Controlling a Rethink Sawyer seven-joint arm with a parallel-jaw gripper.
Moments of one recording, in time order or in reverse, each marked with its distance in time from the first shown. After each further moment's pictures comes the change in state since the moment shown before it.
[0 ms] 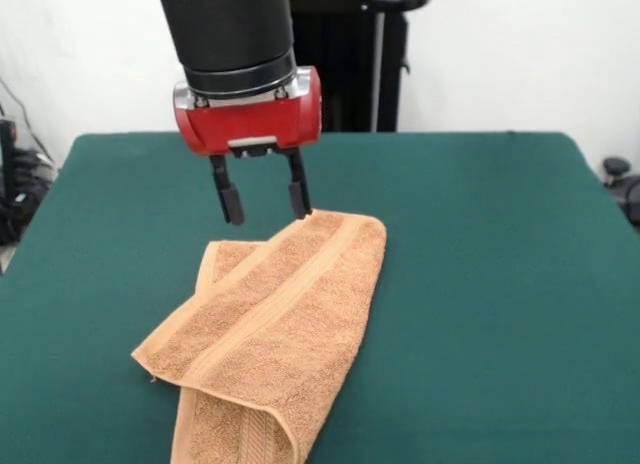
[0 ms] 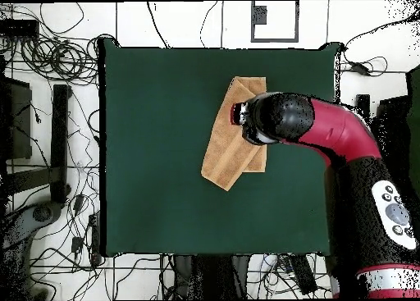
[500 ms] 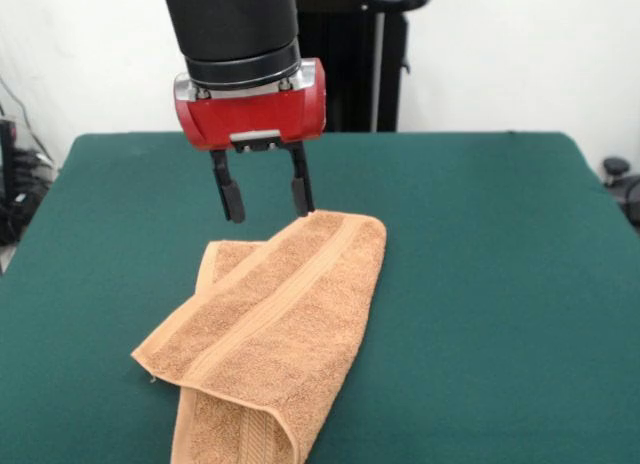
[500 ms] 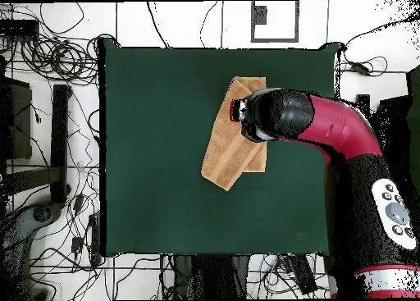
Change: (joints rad) arm 0.007 -0.007 0.000 -0.012 0.000 0.004 0.000
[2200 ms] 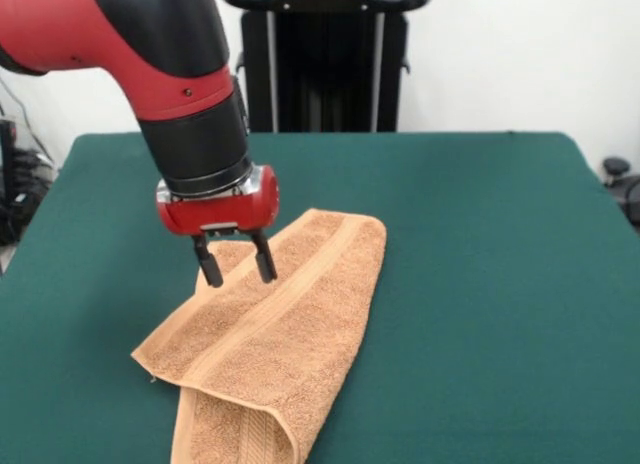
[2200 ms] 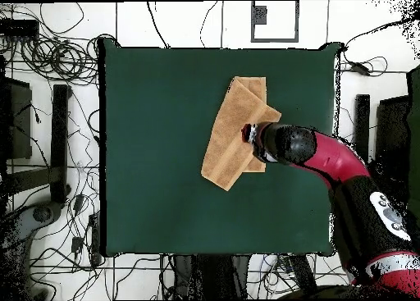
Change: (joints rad) arm -0.151 0.178 0.041 0.115 -0.054 -0.238 0.000
